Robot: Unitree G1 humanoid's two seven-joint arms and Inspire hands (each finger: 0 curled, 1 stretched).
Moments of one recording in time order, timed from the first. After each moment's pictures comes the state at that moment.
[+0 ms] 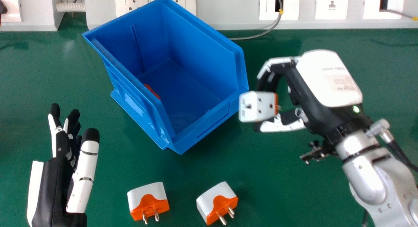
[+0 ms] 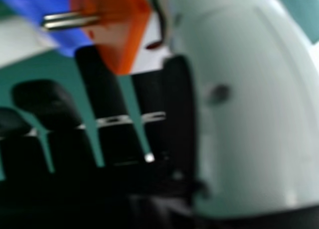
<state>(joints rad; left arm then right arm) 0.48 0.03 0.16 -0.31 -0.04 -0.30 -0.05 -0.29 -0.44 0.23 -0.10 -0.71 -0.14 -0.08</state>
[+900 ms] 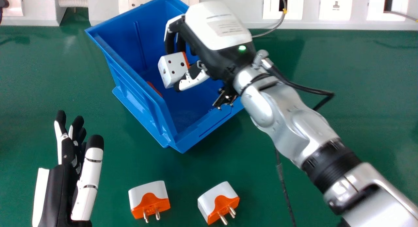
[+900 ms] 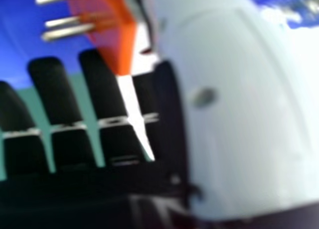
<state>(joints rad) 0.53 0.01 0.13 -0.32 -0.04 -0.31 -0.04 -0.98 -0.09 0.51 0.80 -0.86 -0.10 -0.17</state>
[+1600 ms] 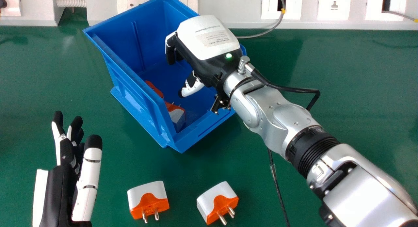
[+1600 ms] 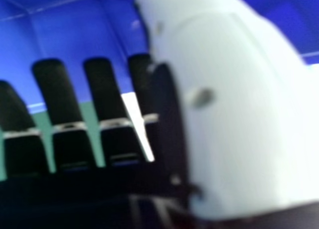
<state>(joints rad) 0.53 -0.01 0.12 -0.34 0.00 -0.32 -0.01 -1.07 -0.04 0.58 1.03 -0.87 -0.14 -0.29</state>
